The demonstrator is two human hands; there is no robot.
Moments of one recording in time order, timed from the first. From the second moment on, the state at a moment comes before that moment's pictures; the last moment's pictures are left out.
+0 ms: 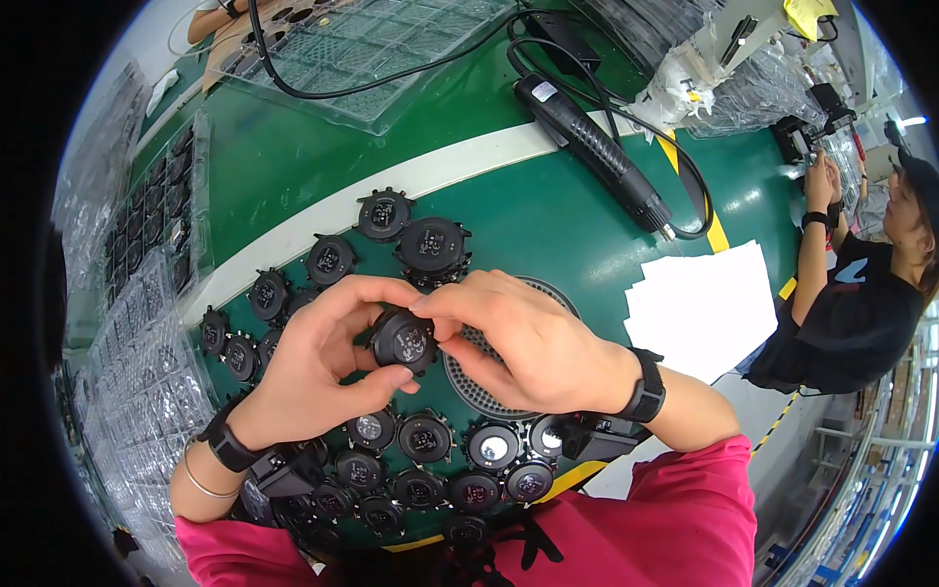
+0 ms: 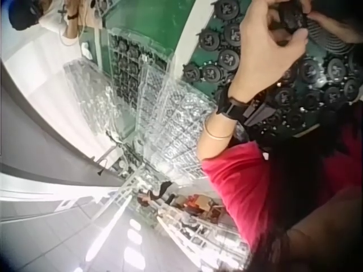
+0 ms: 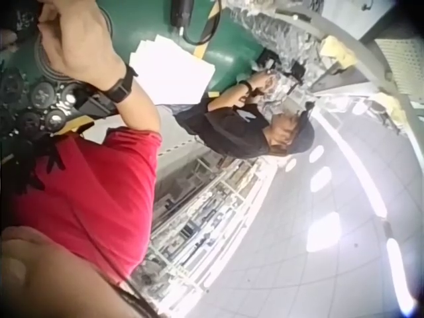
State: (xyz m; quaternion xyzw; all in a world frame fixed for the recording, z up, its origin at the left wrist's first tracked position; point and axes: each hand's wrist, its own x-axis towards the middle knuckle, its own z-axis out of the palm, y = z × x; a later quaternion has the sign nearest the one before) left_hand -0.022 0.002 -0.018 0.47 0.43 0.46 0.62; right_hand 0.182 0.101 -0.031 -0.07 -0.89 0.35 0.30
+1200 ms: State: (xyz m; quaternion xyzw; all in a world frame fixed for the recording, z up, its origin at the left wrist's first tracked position) left_hand -0.023 0.001 -0.029 0.50 0.34 0.47 0.65; right_hand 0.179 0.100 -0.030 -0.07 -0.89 0.31 0.32
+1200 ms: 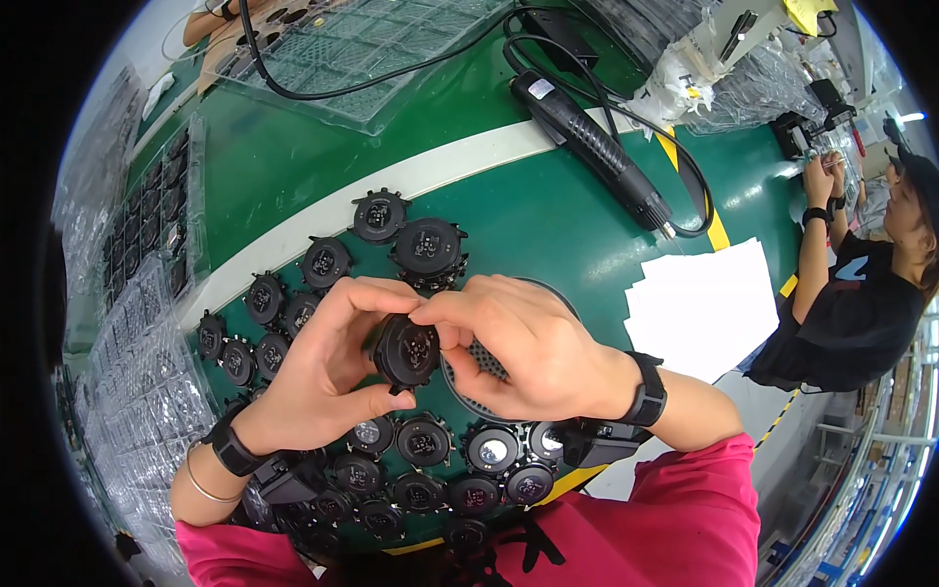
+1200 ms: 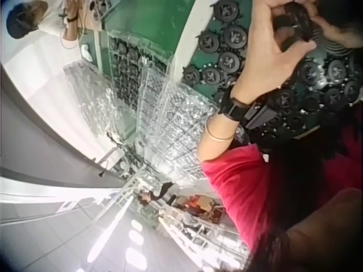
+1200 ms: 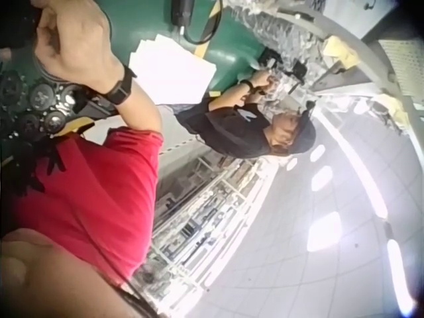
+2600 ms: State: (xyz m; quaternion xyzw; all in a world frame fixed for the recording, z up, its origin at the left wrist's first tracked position) left_hand -0.019 -0.001 -0.030 0.47 0.35 0.49 0.65; right_hand 0.186 0.106 -0.022 -0.11 -0.88 0.37 0.28
